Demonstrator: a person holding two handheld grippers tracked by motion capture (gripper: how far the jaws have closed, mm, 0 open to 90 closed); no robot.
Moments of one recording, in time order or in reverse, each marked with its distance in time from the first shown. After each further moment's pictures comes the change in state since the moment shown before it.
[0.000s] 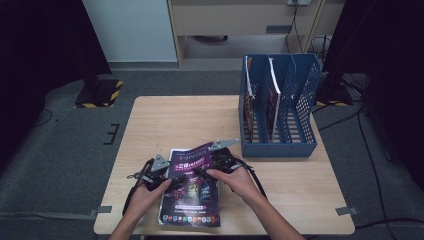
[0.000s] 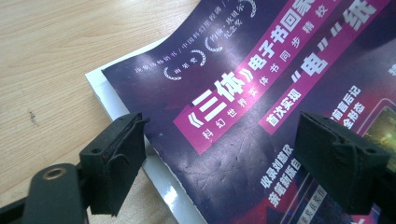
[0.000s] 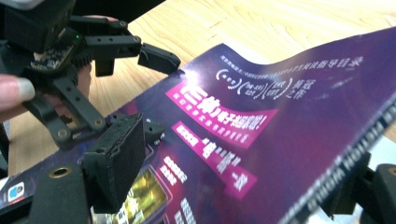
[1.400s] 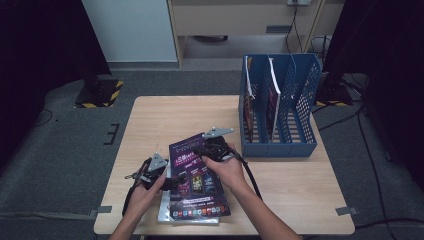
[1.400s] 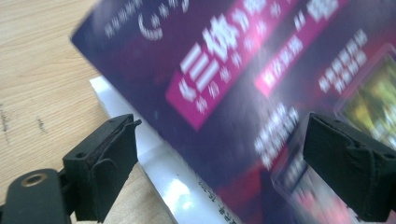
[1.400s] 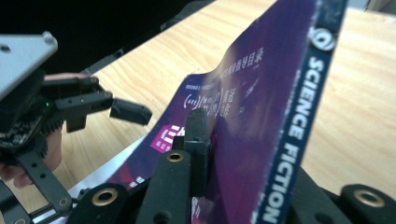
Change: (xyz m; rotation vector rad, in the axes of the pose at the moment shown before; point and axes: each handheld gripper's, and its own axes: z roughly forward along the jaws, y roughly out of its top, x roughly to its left) left arm 0.000 0.003 -0.009 -0.041 -0.013 -0.011; right arm 0.009 0.042 -0.003 -0.090 -0.135 -0.007
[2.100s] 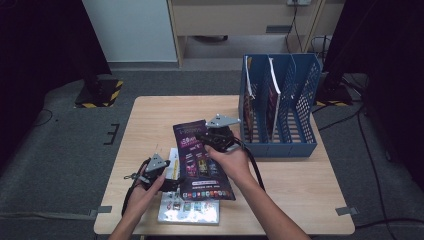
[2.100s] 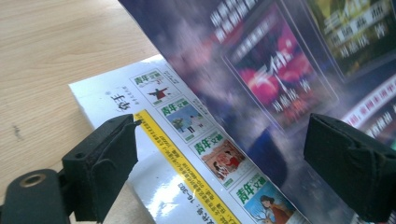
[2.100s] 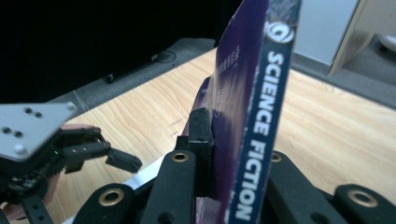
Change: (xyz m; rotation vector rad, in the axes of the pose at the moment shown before) left arm -0.002 0.001 -0.003 -0.019 -0.065 -0.011; right arm 0.005 0.040 -0.035 -0.131 -0.049 -0.113
